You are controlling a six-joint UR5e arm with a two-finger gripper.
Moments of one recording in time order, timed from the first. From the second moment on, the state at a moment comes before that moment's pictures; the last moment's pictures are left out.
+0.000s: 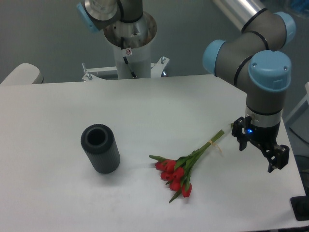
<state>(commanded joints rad) 2.66 -2.10 -1.23 -1.05 1.54 1.58</state>
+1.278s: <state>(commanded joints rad) 2.58 -2.07 -1.44 -1.06 1.70 1.16</state>
